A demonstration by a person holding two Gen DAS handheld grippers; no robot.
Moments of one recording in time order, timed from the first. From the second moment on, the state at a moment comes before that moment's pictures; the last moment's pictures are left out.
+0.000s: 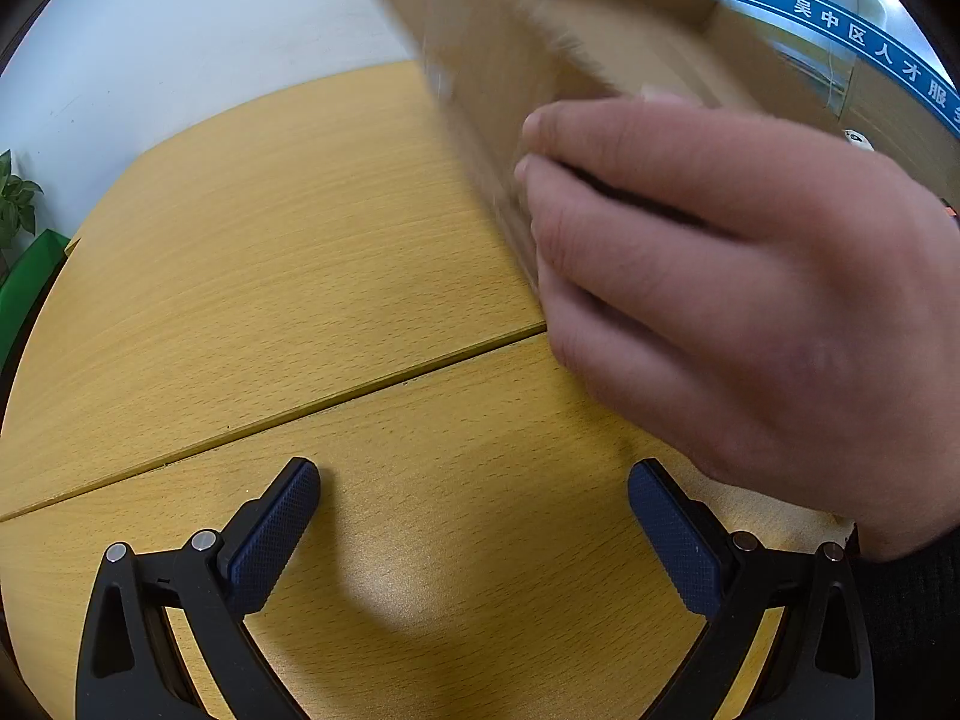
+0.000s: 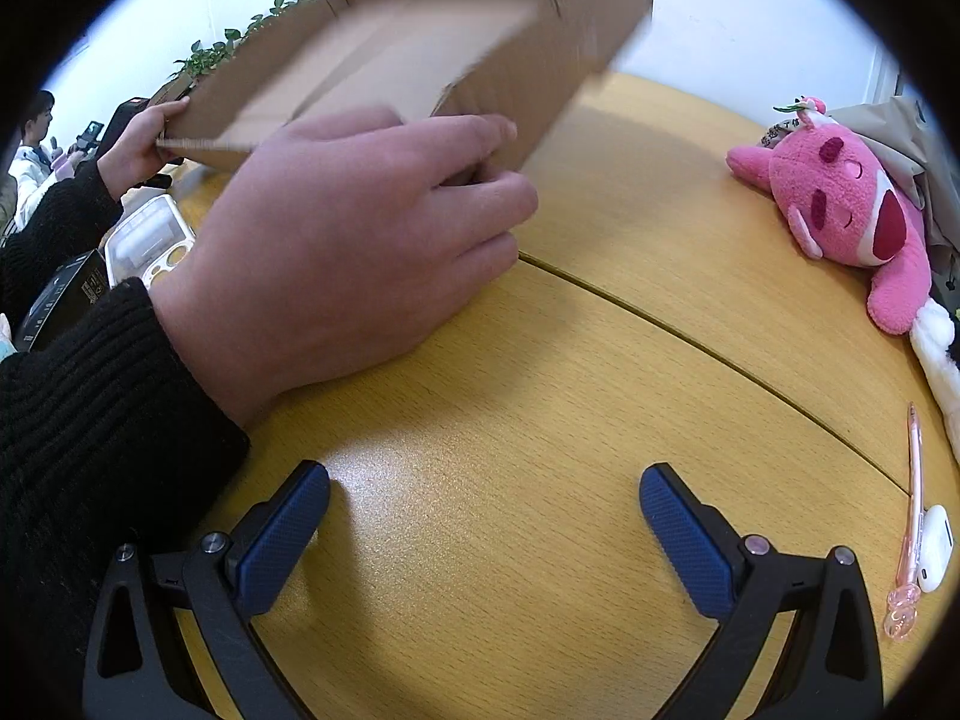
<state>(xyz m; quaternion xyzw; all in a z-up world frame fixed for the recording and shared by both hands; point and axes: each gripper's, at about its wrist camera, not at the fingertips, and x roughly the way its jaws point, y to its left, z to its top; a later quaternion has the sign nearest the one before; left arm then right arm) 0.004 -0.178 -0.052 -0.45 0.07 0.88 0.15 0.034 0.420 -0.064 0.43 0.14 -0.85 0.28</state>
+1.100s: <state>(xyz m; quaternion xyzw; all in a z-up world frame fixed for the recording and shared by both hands) 0.002 -0.178 -0.052 -0.45 0.07 0.88 0.15 0.032 0.419 -0.065 0.43 0.14 -0.85 0.28</state>
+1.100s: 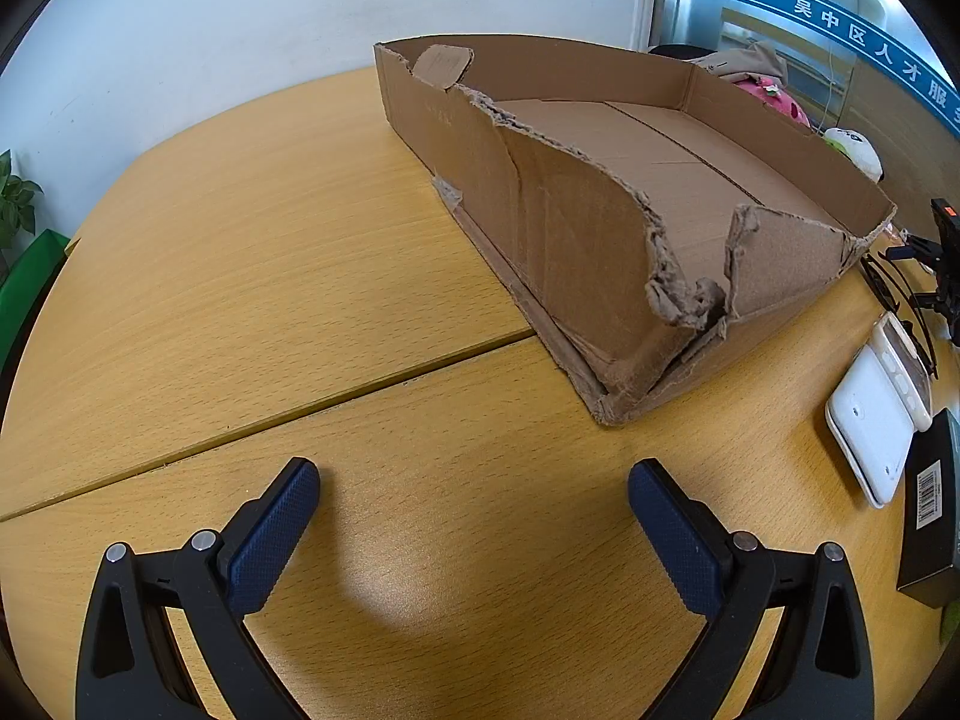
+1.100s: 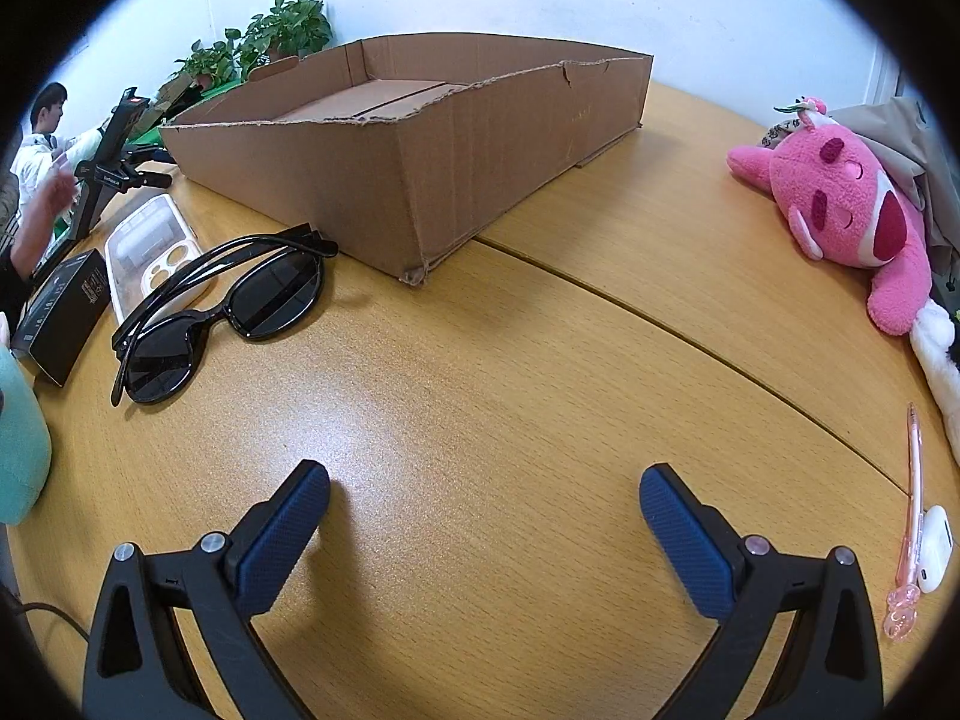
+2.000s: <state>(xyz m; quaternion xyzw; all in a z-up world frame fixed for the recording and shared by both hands) 0.149 -0.101 0.059 -0.32 0.03 0.94 0.06 0.221 0.377 0.078 0.29 0.02 -0.94 0.17</state>
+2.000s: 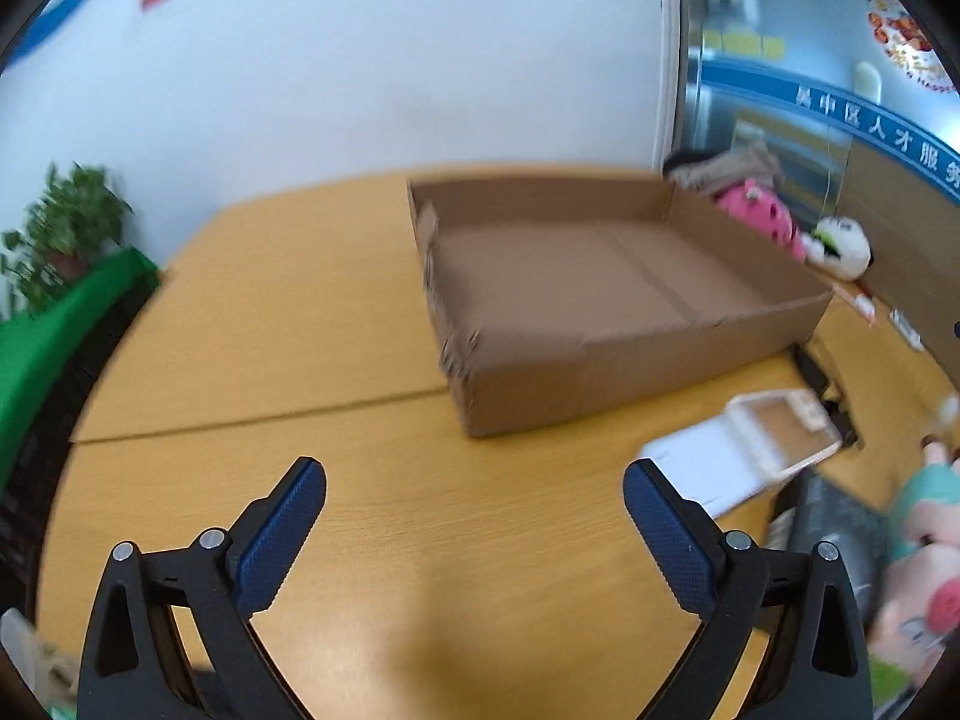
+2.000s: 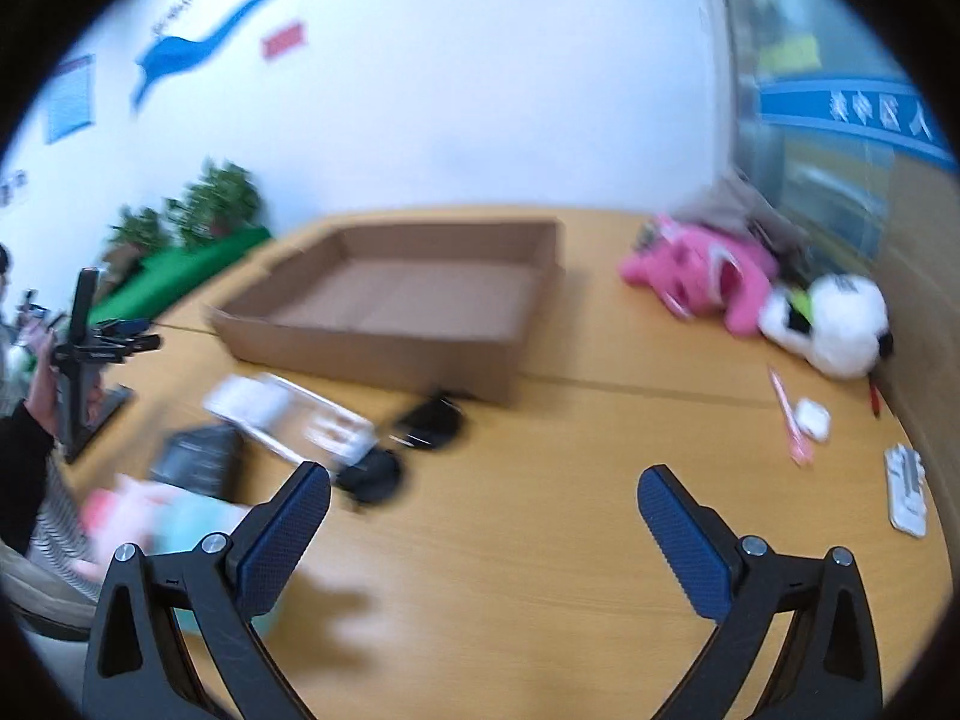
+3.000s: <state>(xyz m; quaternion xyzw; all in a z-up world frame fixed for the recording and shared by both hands) 0.306 0.074 0.045 -0.37 -0.03 0.88 0.29 0.303 0.258 0.016 0.38 -0.09 -0.90 0.21</state>
